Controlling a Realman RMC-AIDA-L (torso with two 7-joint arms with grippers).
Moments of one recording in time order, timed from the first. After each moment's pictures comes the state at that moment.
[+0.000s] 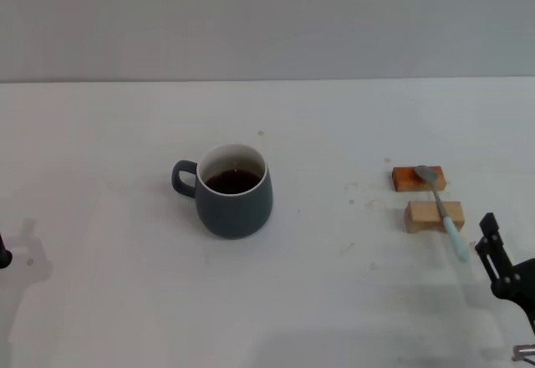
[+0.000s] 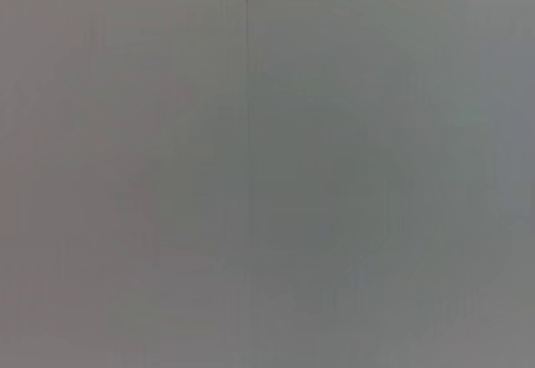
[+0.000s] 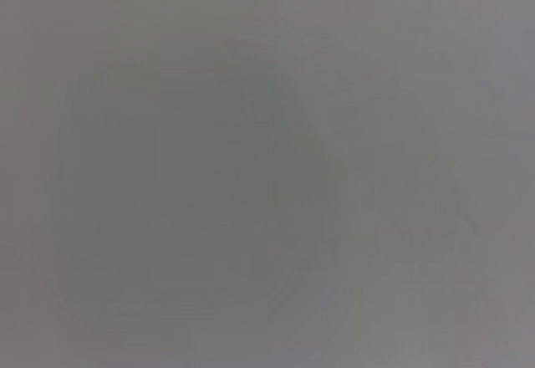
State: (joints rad) left arm -0.12 -2.07 -0.71 -0.18 2.23 1.42 -0.11; right arm 0.07 2.09 0.26 0.53 -1.86 -1.41 -0.20
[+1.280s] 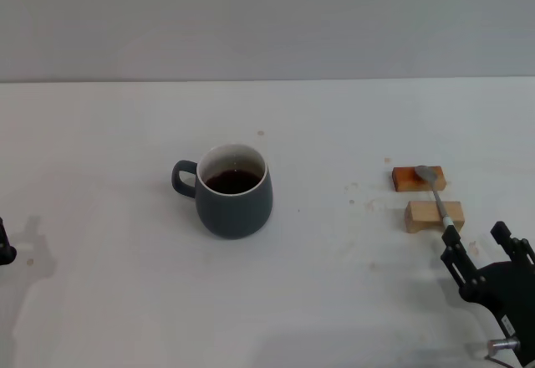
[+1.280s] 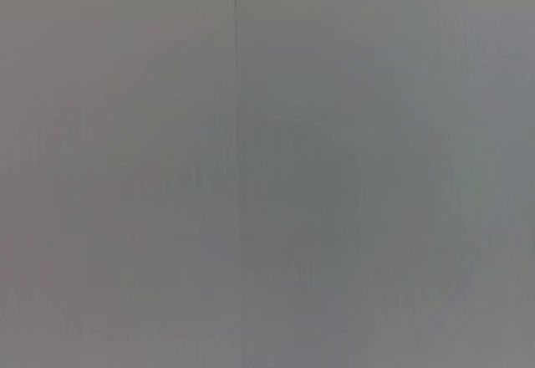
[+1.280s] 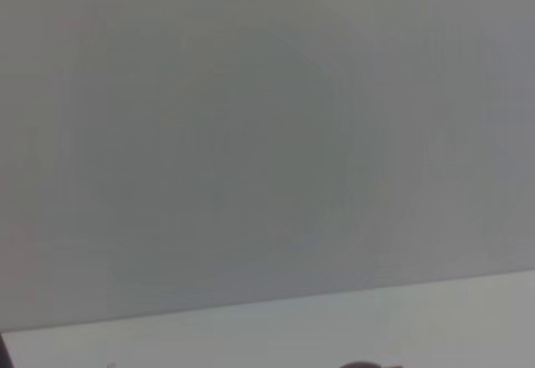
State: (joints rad) left arm -0.13 -2.07 -0.71 -0.18 2.24 1.42 -0.11; right arm 0.14 2.09 0.25 0.48 -1.86 -1.24 -0.03
